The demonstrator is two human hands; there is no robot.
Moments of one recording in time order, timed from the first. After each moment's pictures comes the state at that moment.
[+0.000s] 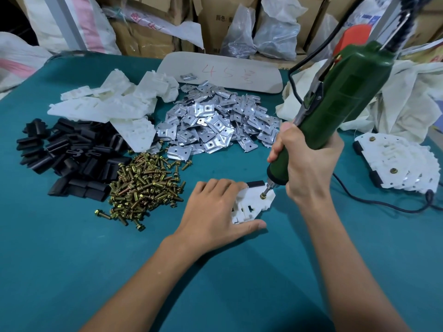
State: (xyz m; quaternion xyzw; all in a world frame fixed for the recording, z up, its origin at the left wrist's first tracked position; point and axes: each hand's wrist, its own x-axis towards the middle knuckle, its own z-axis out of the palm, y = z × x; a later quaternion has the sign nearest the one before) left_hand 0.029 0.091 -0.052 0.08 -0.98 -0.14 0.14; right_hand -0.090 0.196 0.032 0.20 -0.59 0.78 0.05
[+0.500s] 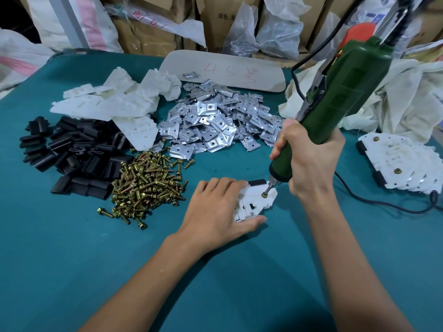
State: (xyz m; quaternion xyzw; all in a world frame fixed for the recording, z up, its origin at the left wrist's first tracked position) left_hand 0.028 0.090 -0.054 0.09 -0.98 -0.14 0.12; right_hand -0.097 0.193 0.032 0.20 -0.59 0.78 0.03
